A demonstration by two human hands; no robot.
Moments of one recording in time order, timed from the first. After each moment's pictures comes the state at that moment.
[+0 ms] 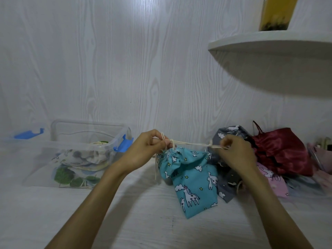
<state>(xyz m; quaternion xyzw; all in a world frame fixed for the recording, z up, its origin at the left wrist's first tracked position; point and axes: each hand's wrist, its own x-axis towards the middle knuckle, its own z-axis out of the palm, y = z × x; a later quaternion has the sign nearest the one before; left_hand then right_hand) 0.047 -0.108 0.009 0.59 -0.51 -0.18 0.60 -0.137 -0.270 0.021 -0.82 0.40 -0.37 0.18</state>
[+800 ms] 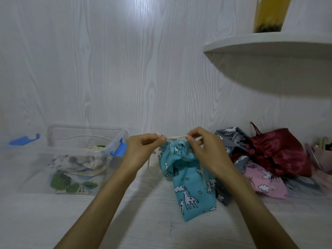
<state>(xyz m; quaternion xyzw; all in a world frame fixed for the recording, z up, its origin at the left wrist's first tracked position) 0.033 -0.113 0.012 0.59 -0.37 -0.10 0.71 -0.106 -0.229 0.030 -0.87 0.19 -0.40 0.22</state>
